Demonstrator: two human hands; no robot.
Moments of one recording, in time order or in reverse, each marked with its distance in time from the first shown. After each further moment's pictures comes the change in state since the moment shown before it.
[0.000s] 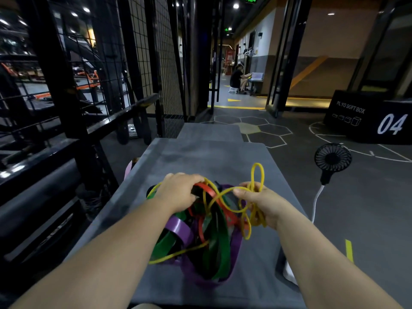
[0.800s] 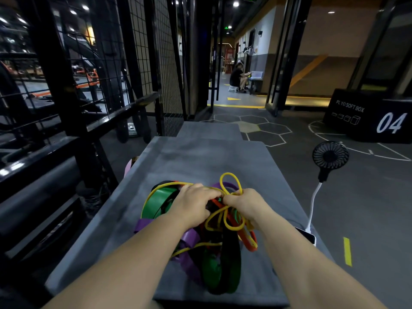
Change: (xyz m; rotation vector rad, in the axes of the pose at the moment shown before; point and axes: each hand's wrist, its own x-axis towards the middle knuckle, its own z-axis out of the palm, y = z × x) left_hand -0.022 0.041 0.021 -0.027 -0.035 0.140; right_hand 0.011 0.014 0.033 -0.361 0.180 -0.029
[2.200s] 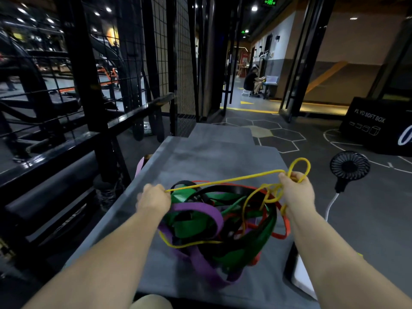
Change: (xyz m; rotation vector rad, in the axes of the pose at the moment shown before) left_hand -0.022 -0.109 0.013 -0.142 0.072 -0.923; right_hand 0.016 -0.001 -0.057 0.329 0.519 -0.117
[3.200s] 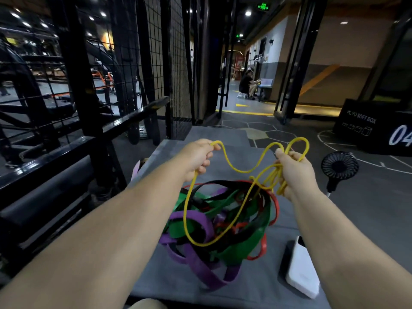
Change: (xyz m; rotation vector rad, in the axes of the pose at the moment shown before) left_hand -0.042 0.128 -0.090 -0.953 -0.451 0.329; right_hand 0.009 -0.050 -0.004 0.189 -0.084 0.035
